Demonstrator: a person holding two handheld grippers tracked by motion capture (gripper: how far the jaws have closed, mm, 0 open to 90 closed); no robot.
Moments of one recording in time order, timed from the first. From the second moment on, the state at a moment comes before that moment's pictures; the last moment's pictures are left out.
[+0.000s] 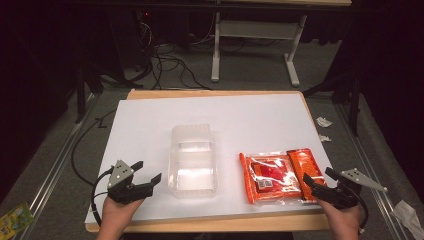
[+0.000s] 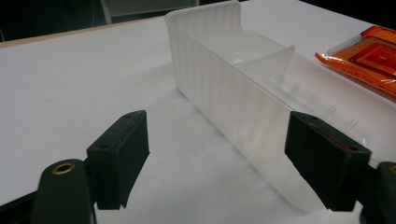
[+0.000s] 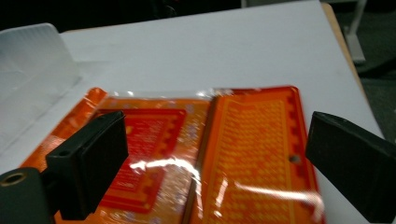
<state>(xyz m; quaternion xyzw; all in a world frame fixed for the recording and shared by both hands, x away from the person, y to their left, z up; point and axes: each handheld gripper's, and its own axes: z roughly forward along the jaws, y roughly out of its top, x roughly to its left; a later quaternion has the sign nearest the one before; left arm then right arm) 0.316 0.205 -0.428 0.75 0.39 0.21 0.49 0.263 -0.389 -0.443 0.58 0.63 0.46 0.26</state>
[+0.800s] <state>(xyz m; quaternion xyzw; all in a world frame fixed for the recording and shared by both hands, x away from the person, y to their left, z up) 0.329 0.189 -0.425 0.76 0.38 0.21 0.49 0.247 -0.417 -0.484 0.65 0.59 0.46 0.14</state>
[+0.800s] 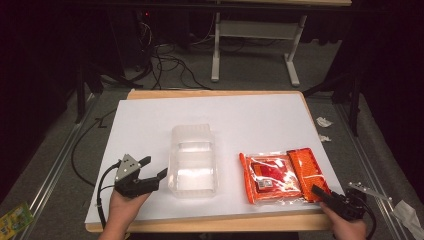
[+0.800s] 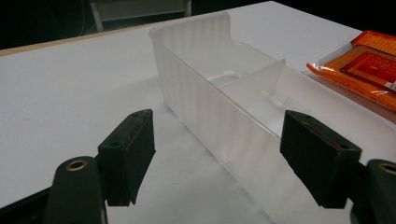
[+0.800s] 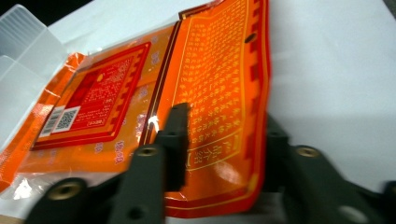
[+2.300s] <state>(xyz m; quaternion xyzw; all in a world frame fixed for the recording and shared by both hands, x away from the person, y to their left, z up) 0.290 0.169 -0.407 0.76 0.33 0.16 0.53 0.297 -0.308 -0.352 0.40 0.65 0.58 0.28</state>
